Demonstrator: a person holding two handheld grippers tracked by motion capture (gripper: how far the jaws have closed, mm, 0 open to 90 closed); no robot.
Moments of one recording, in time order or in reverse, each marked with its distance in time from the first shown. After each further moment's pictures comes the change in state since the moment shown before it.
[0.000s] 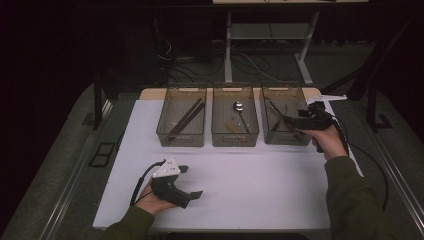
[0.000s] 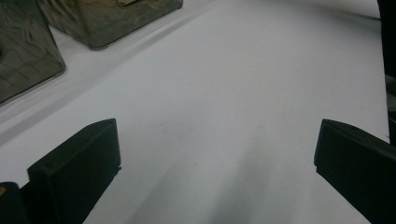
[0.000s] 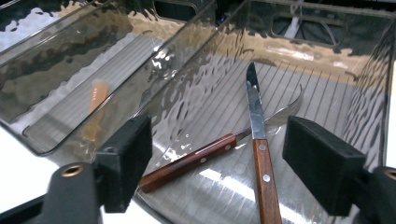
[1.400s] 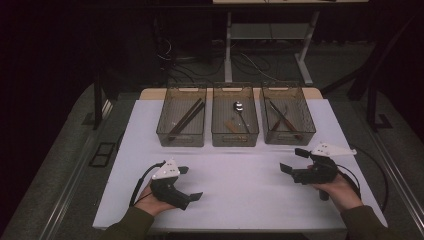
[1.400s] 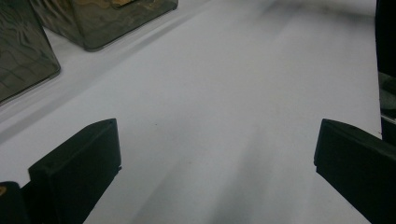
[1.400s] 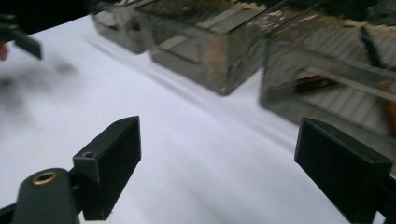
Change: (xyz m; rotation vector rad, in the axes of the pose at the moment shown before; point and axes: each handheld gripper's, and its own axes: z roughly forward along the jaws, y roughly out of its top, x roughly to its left) left arm -0.004 0.000 -0.004 -0.001 -0.001 0.010; right arm 0.072 -0.105 -0.062 -0.075 0.209 -0.128
